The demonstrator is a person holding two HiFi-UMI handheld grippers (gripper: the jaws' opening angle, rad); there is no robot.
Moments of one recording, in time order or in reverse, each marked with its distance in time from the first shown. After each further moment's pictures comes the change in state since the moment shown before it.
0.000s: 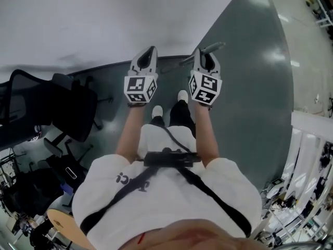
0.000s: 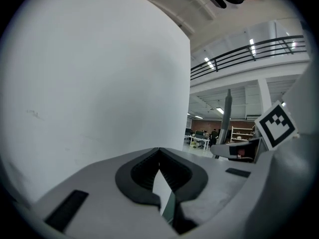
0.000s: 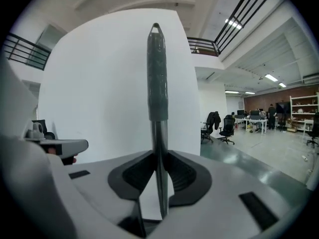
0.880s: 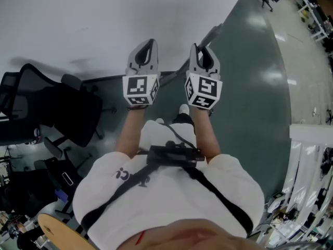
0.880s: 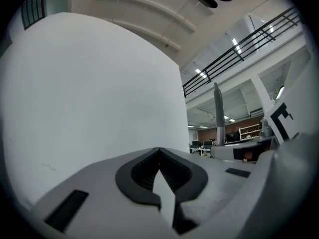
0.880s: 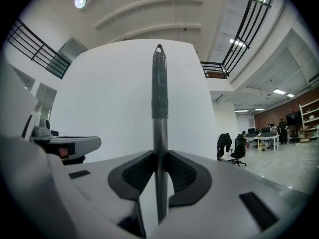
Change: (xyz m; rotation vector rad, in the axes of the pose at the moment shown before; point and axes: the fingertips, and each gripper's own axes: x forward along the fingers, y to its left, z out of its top) left arm -0.084 -0.004 0.143 0.141 -0.226 0.078; right arm -0.076 0.096 0.125 -0.073 -0.245 0.102
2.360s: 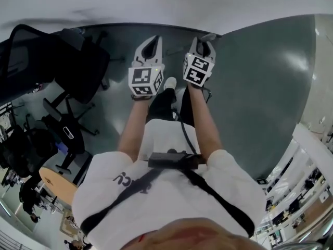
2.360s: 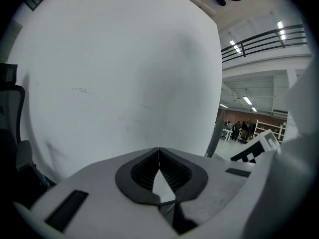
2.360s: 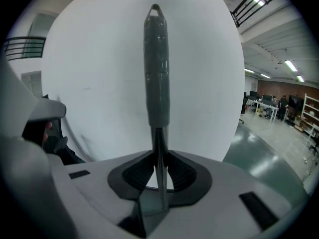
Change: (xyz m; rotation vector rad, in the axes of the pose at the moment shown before) left arm -0.032 0.110 -0.279 -0.203 0.449 0.194; right arm 0.096 0.069 -0.367 0.059 0.611 -0.001
